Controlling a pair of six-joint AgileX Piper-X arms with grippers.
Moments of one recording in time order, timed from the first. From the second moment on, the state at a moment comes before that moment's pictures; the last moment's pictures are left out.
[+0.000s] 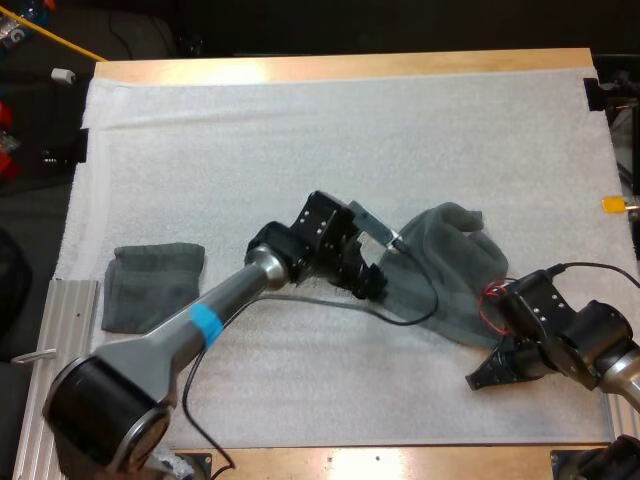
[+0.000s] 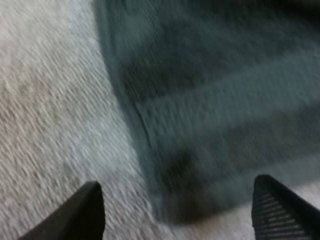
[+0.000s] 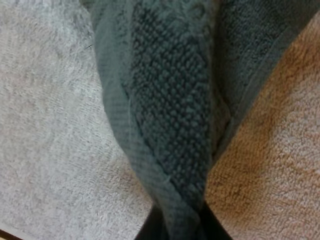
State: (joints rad) left arm -0.61 1.68 -1.05 0.56 0.32 -1.71; right arm 0.60 1.01 -0.69 1.14 0.00 -1.73
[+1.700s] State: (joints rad) left arm -0.69 1.66 -1.27 0.91 0.17 -1.59; right arm 0.60 1.01 -0.69 0.98 0.03 -1.55
